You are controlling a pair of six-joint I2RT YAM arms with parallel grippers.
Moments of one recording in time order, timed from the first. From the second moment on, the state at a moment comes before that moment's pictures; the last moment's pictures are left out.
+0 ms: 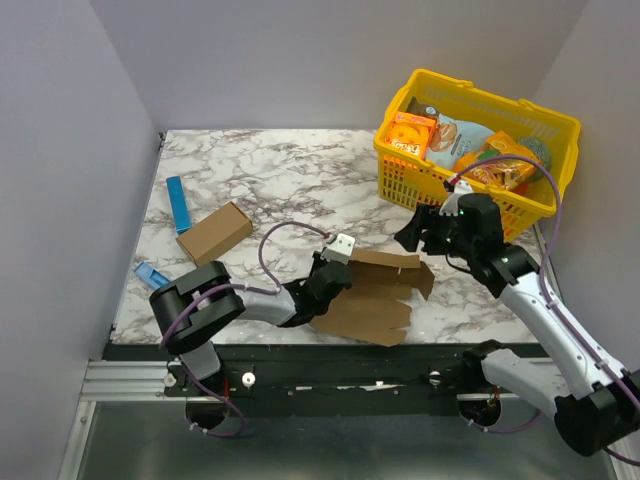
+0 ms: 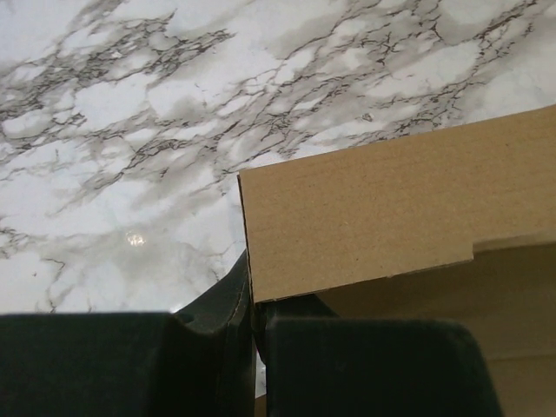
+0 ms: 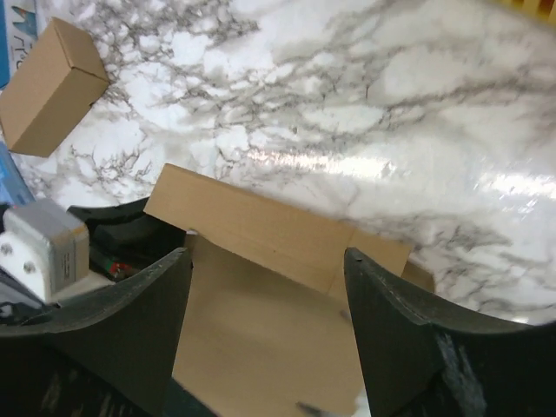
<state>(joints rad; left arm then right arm) -1.08 1.69 0.63 0.57 -0.78 -0.22 0.38 1.00 0.86 -0.44 -0.15 0.47</state>
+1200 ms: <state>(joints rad) -0.80 1.37 0.69 -0.12 -0.15 -0.20 0.91 1.20 0.97 -0.73 0.04 -0.07</state>
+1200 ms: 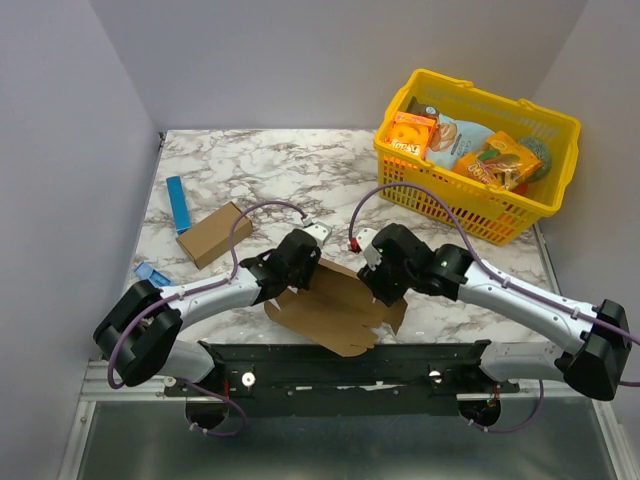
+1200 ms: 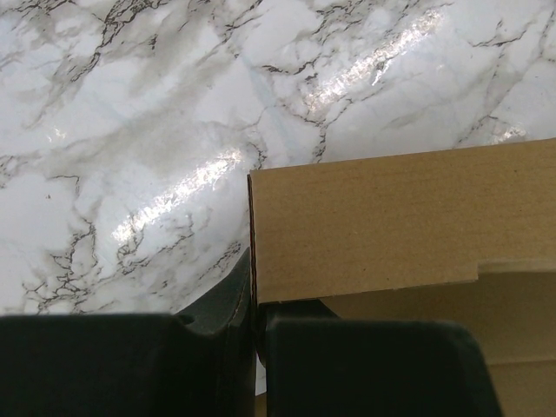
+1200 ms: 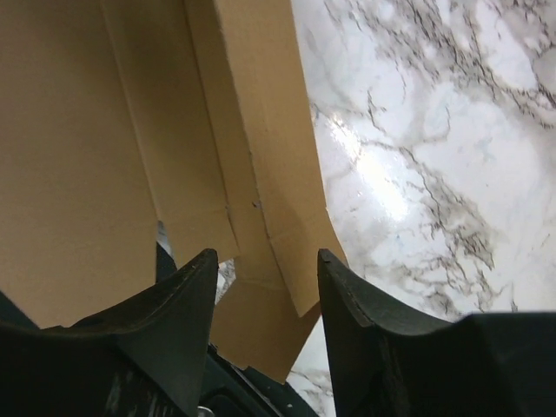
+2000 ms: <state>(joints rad) -0.80 1.37 0.71 -0.16 -0.20 -0.28 0.93 1.28 0.98 -0.77 0.19 0.08</state>
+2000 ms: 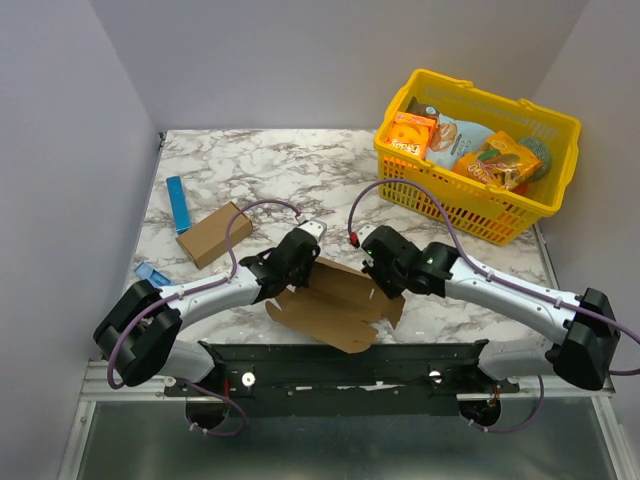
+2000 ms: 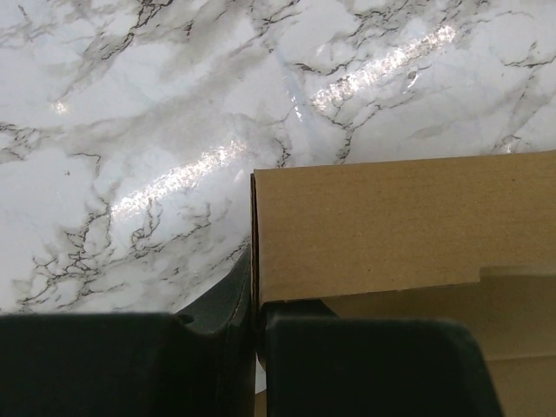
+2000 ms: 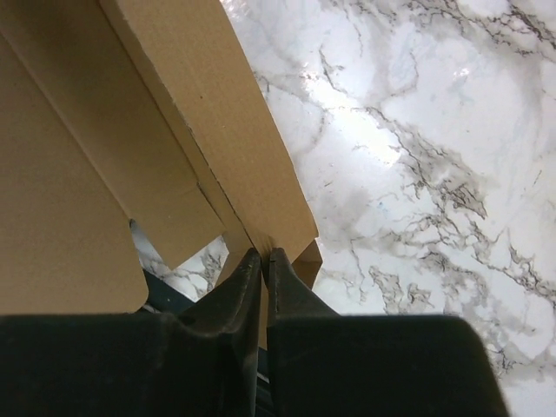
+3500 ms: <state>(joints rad) -0.95 1.46 0.74 -0.13 -0.44 -0.47 0.96 1.48 1.08 -0.81 0.47 0.42</state>
